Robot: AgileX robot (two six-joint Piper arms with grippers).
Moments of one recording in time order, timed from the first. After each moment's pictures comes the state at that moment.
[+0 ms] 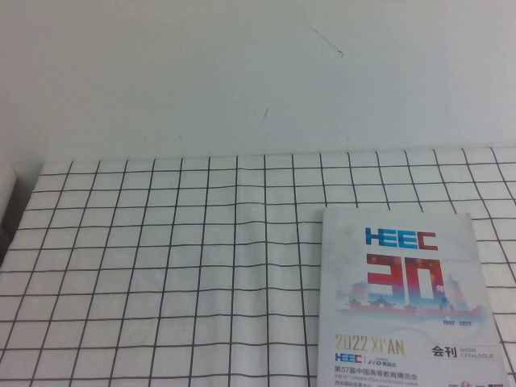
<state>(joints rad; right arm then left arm) 0.28 0.30 -0.59 0.17 0.54 -0.30 -0.68 0.25 -0.62 0.19 0.74 -0.24</state>
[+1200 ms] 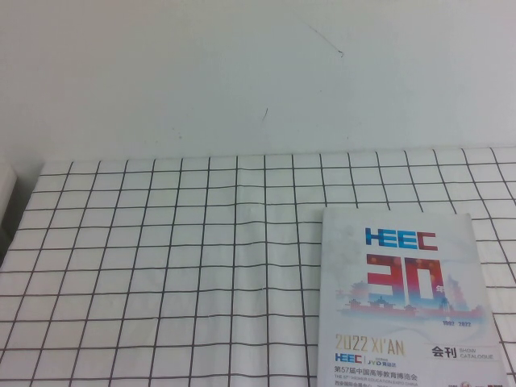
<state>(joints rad) 0.28 0.30 -0.57 0.17 0.69 -0.30 -0.11 0.01 -0.47 0.19 0.76 -0.21</state>
